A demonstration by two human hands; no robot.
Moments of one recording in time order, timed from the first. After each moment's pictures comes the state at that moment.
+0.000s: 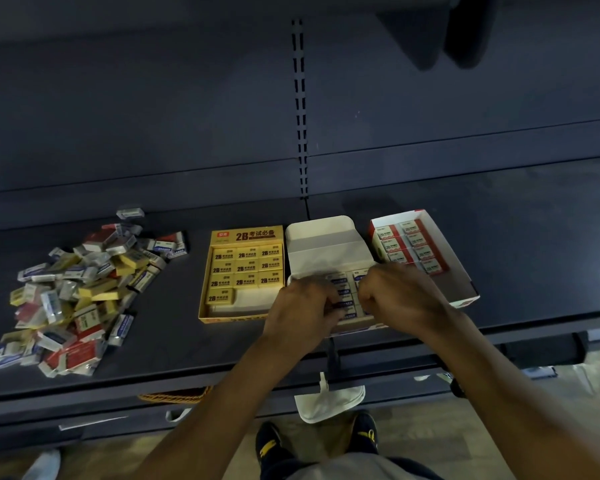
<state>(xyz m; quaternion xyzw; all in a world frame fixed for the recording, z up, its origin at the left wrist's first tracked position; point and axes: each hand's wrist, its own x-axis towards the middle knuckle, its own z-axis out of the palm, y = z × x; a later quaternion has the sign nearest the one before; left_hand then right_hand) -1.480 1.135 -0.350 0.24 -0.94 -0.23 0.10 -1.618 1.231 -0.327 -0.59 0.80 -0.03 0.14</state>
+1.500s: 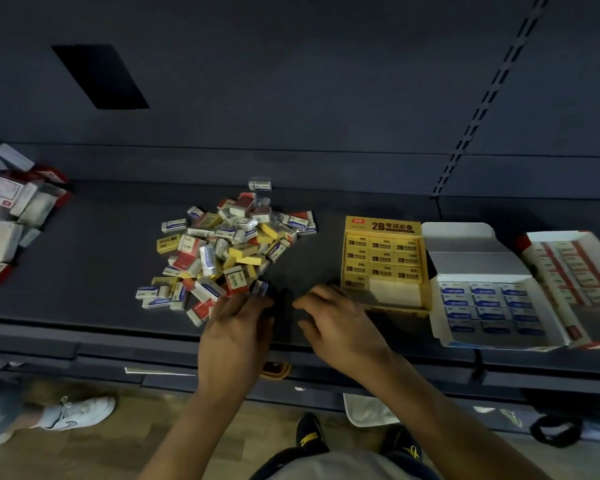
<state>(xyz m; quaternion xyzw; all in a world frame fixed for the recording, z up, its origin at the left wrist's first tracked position) -1.241 1.039 -0.371 0.44 -0.87 -0.10 0.21 -1.400 1.099 -0.367 -0.68 0.69 -0.21 0.14</state>
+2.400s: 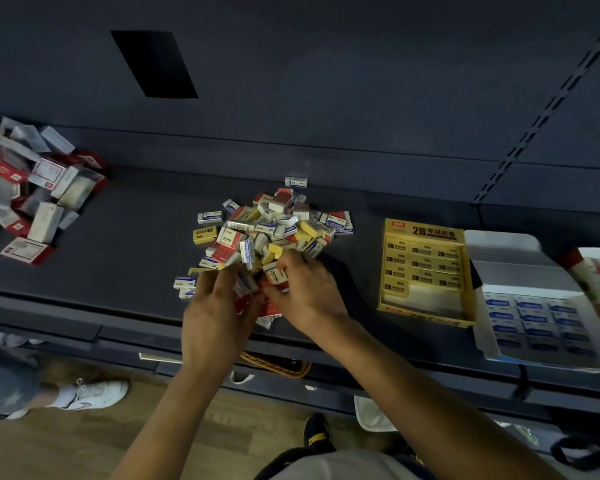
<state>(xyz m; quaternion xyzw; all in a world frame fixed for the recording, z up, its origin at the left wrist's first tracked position) -1.193 0.996 -0.366 0.53 -0.81 -0.11 0.25 -1.337 1.018 -0.357 -0.61 0.72 -0.27 0.18</state>
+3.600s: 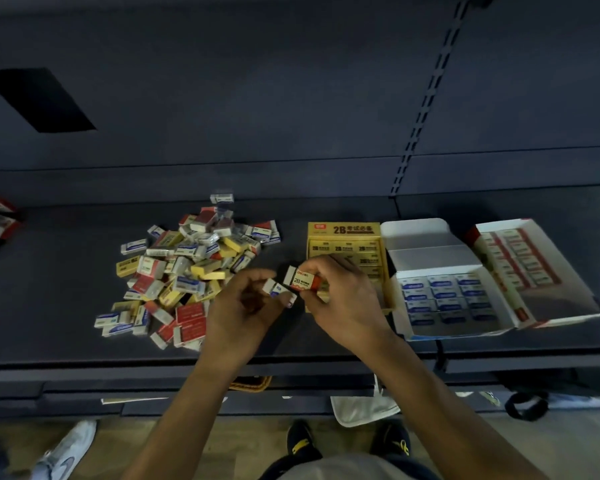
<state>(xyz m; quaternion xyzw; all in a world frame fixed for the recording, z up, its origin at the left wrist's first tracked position) -1.299 1.033 -0.344 0.42 -0.70 -0.50 0.29 -1.443 1.105 -0.339 -0.54 0.76 -0.34 0.11</state>
